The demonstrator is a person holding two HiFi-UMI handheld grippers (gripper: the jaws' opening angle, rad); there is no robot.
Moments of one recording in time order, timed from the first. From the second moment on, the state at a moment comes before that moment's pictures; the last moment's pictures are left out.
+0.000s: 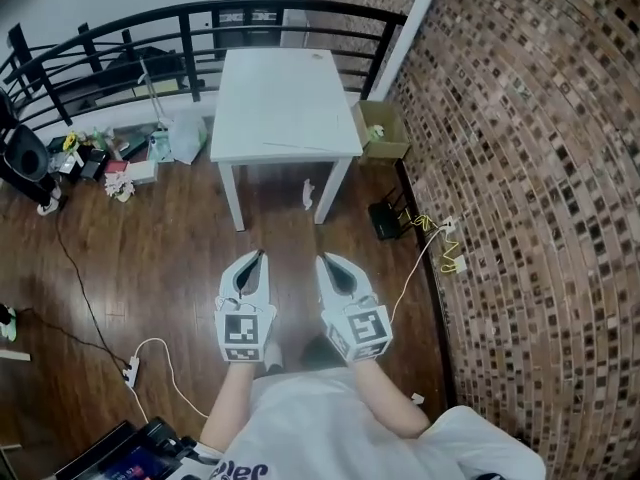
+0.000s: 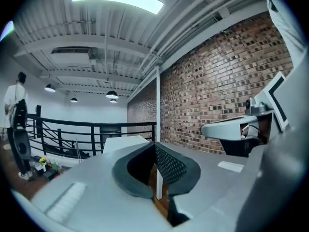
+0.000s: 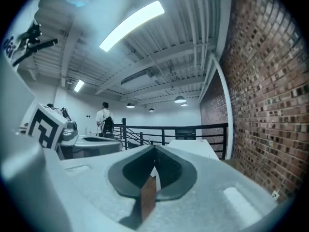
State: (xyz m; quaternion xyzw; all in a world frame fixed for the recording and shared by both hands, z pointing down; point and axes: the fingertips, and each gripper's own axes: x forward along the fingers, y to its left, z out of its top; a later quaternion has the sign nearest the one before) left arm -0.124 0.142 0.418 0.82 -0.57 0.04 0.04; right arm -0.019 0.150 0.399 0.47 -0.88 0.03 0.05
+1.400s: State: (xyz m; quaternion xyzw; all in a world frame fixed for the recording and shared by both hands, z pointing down) left arm -0.133 -0.297 0.427 0.80 -0.60 0.07 0.00; right arm -0.001 -0.299 0.431 0.43 -0.90 0.04 0.06
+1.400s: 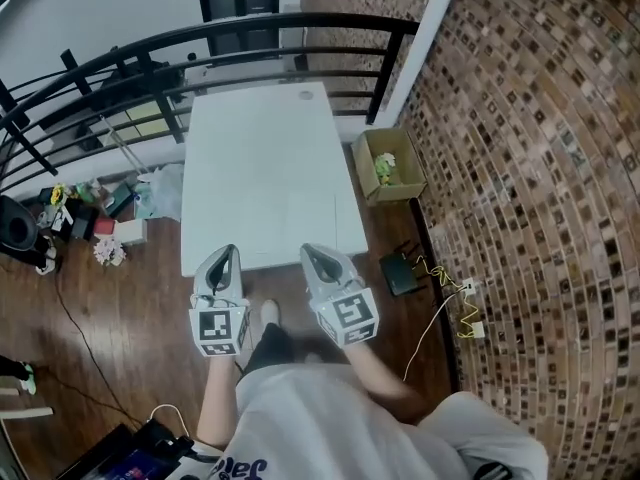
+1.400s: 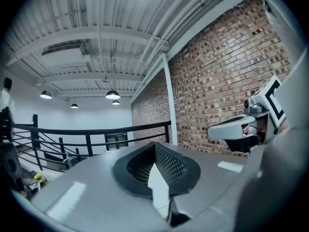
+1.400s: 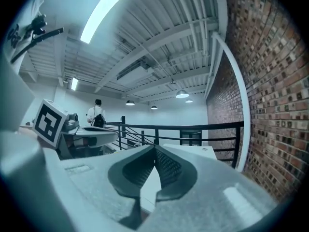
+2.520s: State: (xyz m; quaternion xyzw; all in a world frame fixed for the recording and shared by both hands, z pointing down) left arm -0.244 -0.477 0.537 0.80 -0.56 0.14 0.18; right arm -0.037 -0.511 0.450 0.47 -0.87 0.05 0.12
